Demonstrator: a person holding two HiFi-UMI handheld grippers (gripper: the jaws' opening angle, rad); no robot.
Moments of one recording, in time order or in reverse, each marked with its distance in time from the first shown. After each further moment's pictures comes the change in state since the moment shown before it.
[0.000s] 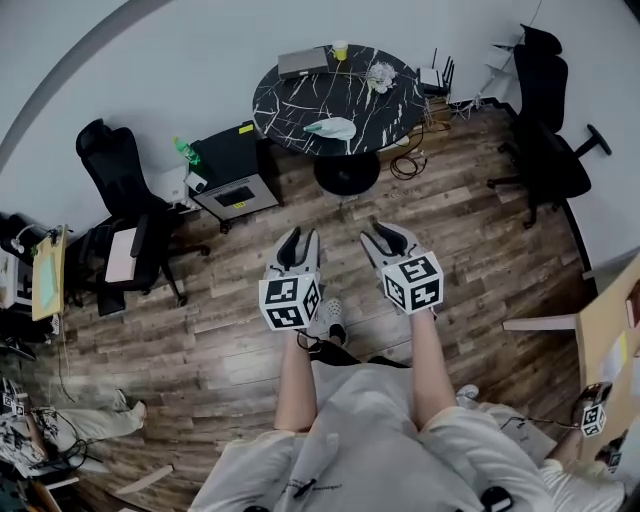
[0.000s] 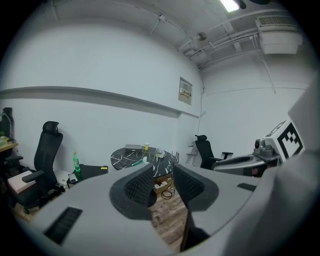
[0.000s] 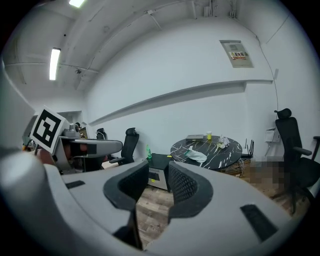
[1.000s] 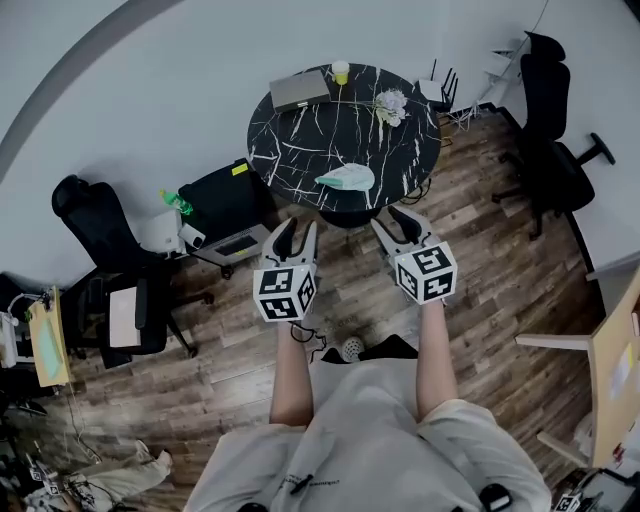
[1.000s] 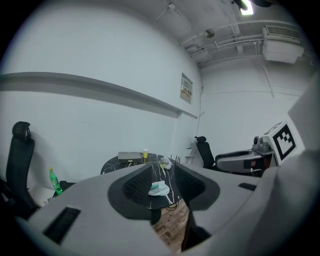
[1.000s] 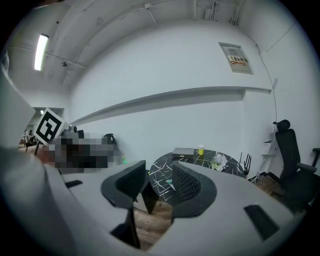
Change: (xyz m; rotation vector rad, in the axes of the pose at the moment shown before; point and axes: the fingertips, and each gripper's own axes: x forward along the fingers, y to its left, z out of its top) left arm 0.224 0.158 0.088 0.027 0.008 -0.142; right arm 0.214 -0.115 0.122 -0.024 -0.068 -0.150
